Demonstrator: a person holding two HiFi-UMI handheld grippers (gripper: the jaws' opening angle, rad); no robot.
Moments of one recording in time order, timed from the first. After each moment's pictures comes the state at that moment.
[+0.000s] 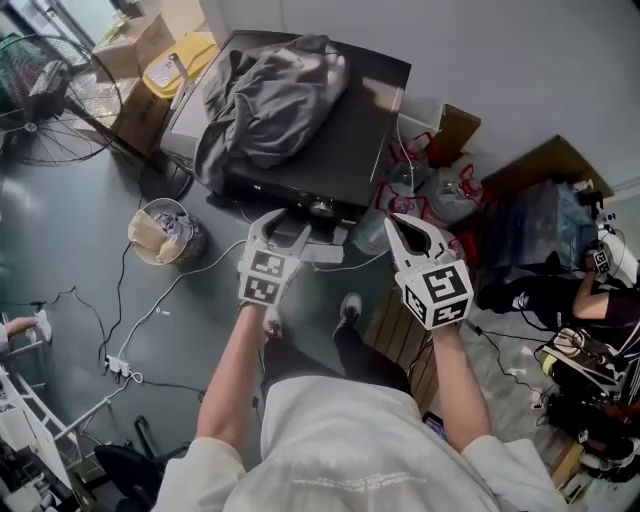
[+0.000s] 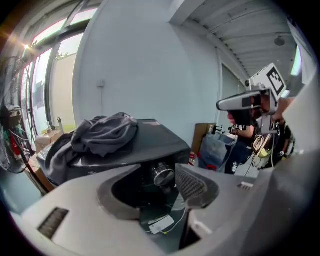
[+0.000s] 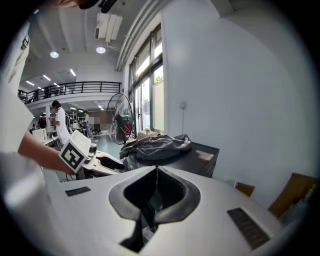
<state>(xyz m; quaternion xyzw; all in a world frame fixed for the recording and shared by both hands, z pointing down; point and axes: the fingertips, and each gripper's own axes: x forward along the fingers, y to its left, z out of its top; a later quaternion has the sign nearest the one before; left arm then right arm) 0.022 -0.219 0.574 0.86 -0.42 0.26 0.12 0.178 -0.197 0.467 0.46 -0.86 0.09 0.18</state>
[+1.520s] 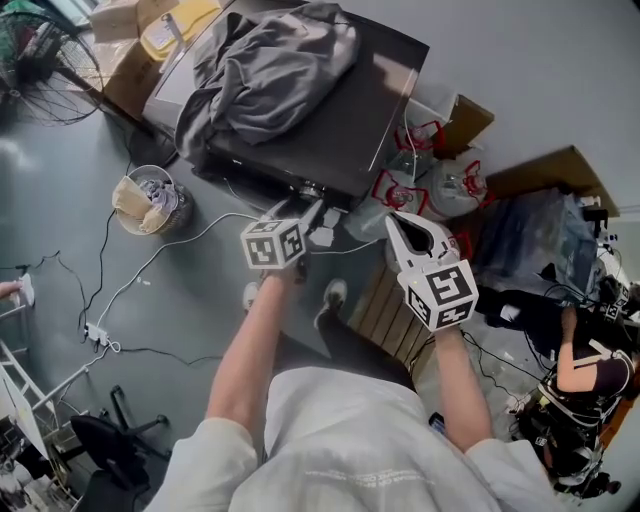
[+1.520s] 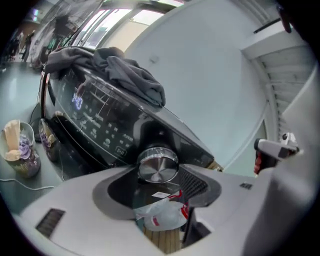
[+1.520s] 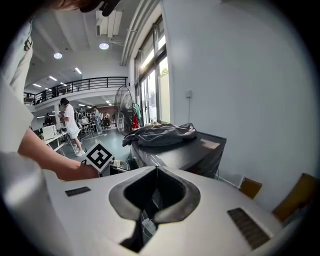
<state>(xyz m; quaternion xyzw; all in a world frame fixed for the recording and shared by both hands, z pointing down) 0.067 -0.254 0.670 0.78 -0.48 0.07 0.41 0.198 -0.208 0.518 0.41 -0.88 0.11 0.22</state>
